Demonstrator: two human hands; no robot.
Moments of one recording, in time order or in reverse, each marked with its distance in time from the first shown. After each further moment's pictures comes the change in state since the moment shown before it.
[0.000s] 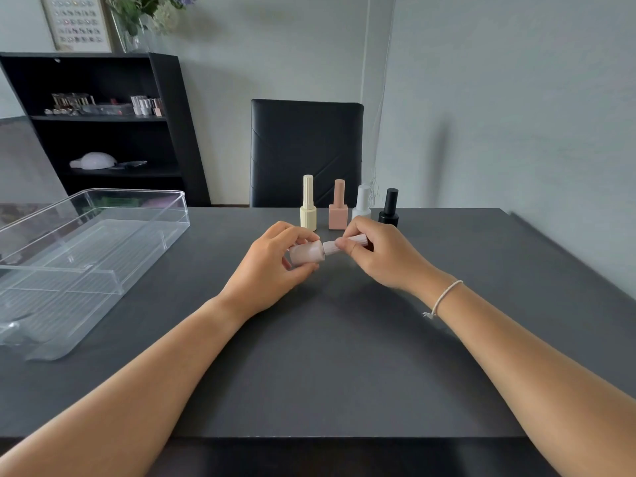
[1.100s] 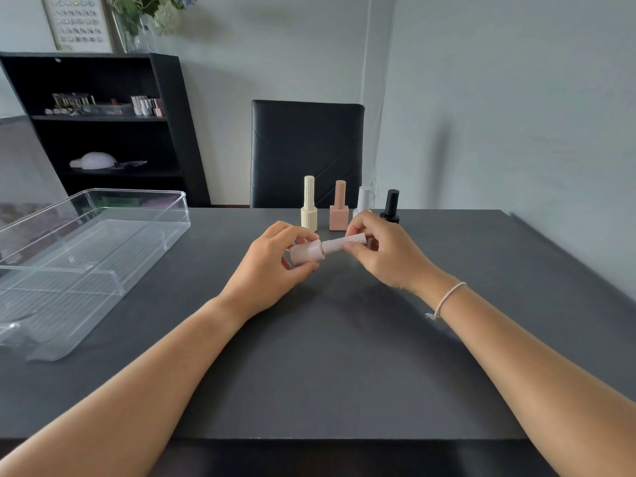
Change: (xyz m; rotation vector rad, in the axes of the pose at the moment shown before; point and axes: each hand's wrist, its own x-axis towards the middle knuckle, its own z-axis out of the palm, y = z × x) left_hand 0.001 -0.001 0.000 -0.007 0.014 -0.022; right_hand -0.002 -0.002 -0.003 0.018 0.048 -0.001
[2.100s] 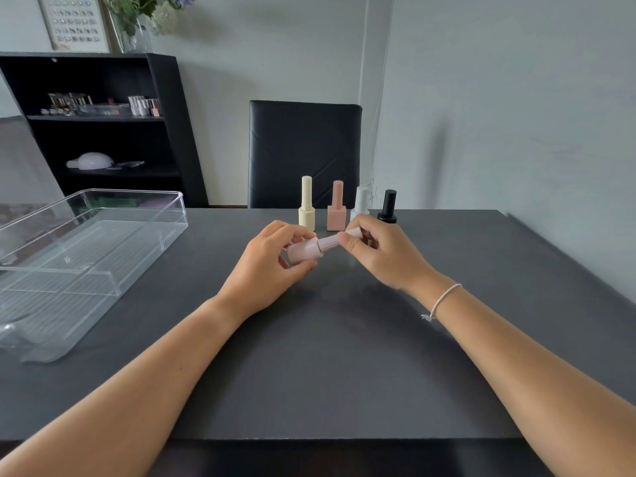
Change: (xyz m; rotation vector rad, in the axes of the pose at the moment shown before) left_hand 0.001 0.003 -0.001 -0.001 0.017 0.001; right_hand -0.001 -0.002 0.000 0.015 0.031 0.015
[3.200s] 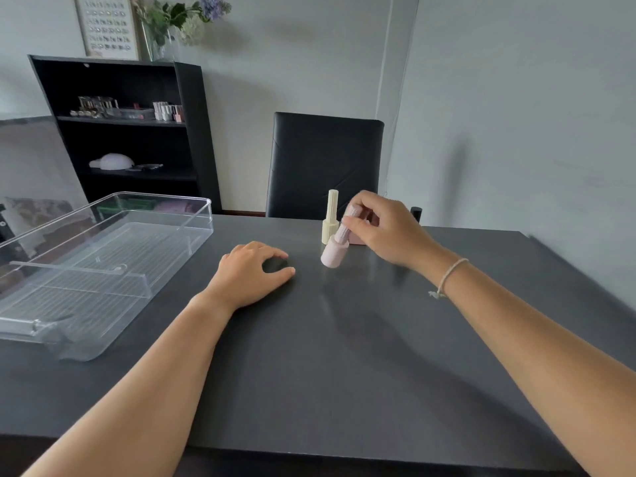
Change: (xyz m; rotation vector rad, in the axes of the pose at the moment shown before) left_hand -0.001 -0.055 -0.037 0.368 -0.153 -0.373; right_hand 0.048 -0.031 0.001 -0.061 0.003 -0.074
